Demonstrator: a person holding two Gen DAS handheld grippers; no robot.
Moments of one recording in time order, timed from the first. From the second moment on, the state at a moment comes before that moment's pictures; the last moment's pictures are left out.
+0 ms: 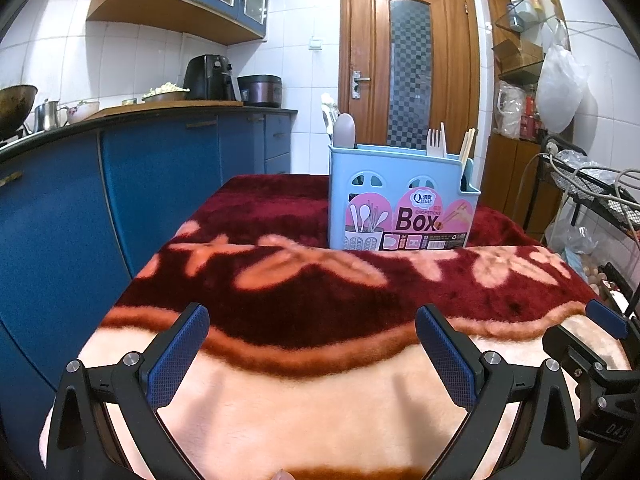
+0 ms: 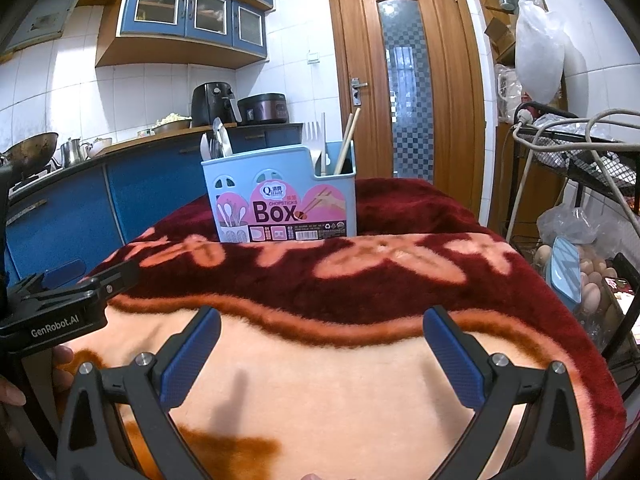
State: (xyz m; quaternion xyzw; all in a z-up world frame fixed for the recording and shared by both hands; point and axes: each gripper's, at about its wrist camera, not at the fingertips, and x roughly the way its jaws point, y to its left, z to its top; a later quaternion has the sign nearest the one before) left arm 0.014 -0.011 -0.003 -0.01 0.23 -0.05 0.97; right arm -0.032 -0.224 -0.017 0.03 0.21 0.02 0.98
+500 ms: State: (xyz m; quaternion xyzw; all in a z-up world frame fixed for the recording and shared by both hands) left arm 0.014 -0.012 -0.003 -0.01 0.23 -0.05 0.97; right arm -0.033 -0.223 -0.018 0.03 0.21 0.02 0.98
